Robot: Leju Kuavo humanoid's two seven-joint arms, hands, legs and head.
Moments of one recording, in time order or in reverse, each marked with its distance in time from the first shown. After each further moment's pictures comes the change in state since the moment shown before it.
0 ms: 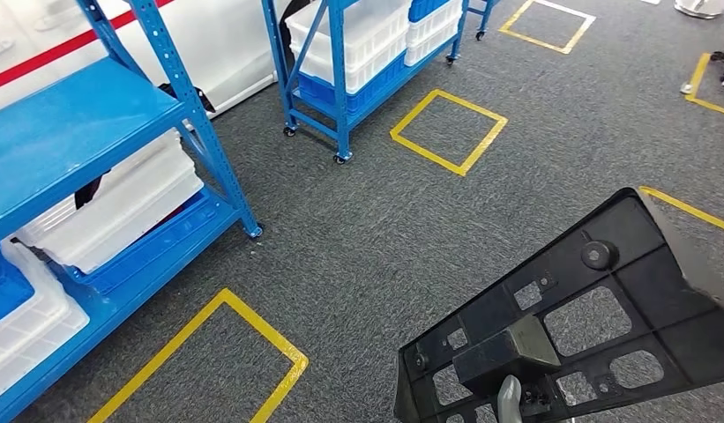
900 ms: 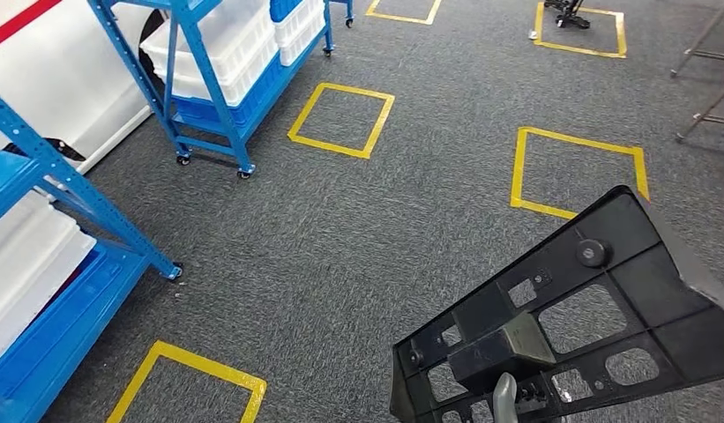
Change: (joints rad) left arm -0.003 -0.006 0.033 -0.010 -0.042 -0.003 0.005; right arm -0.007 -0.008 0.028 0.000 0.008 -0.027 0.002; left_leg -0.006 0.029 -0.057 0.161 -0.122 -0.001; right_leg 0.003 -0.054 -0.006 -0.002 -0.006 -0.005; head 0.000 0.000
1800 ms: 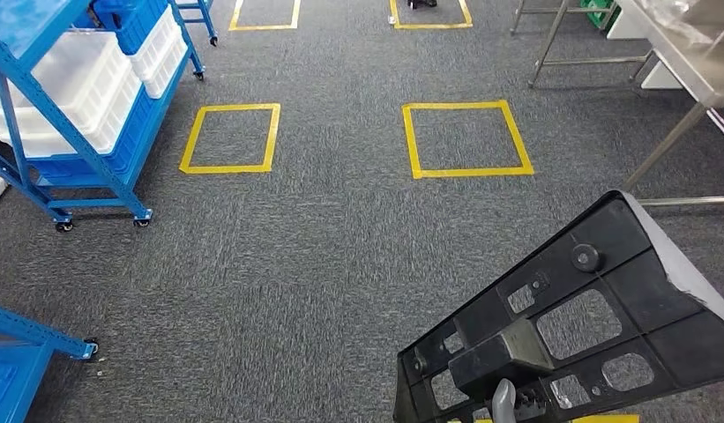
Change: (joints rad) left arm -0.008 0.001 0.005 0.000 -0.014 0.001 -0.001; right arm 0.013 -0.009 0.006 0.003 0.021 -0.009 -0.007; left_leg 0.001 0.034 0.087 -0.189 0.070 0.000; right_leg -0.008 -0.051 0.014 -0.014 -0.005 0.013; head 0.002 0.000
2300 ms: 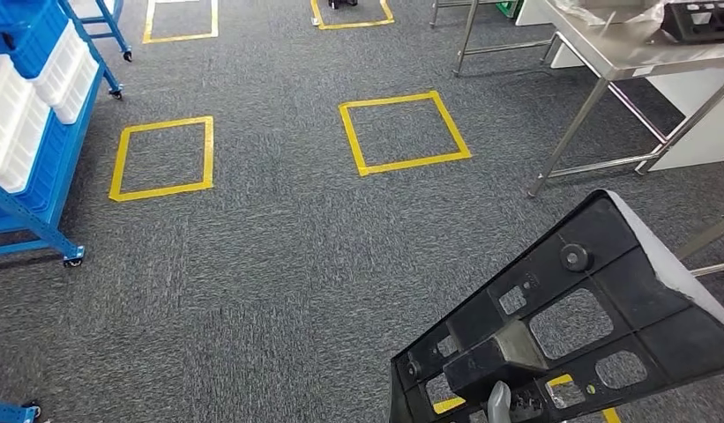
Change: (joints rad) left arm 0.002 -0.002 0.002 0.001 -0.005 0.002 0.000; right arm 0.004 -0.001 0.008 0.001 0.008 0.000 -0.001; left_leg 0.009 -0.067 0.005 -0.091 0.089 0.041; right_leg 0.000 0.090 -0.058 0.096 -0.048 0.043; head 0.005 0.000
